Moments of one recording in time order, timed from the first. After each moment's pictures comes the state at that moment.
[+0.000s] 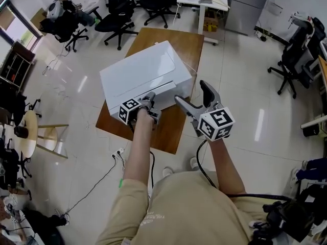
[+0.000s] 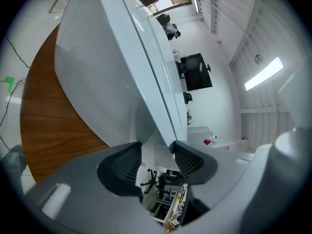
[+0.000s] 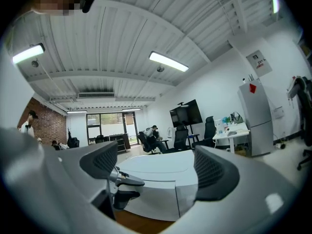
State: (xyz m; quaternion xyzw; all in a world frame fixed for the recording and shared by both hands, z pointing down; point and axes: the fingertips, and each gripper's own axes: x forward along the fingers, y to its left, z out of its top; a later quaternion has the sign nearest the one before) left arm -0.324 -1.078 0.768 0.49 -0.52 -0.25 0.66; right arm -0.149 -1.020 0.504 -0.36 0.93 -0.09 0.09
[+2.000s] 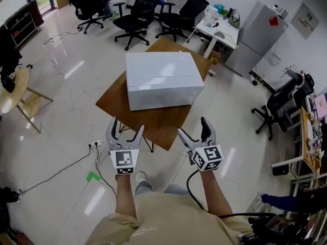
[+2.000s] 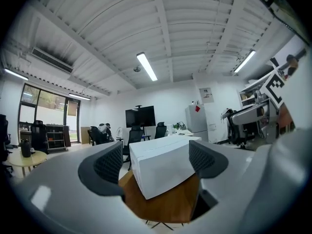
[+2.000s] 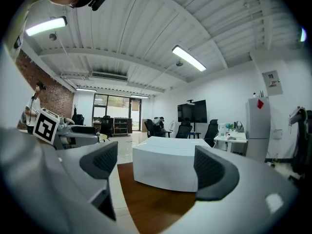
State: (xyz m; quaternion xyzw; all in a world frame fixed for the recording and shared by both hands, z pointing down) left arm -0.505 -0.703 0.589 0.71 -0.70 -0.01 -0.09; right arm -0.293 -0.767 0.585 -0.36 0.93 0.01 0.00
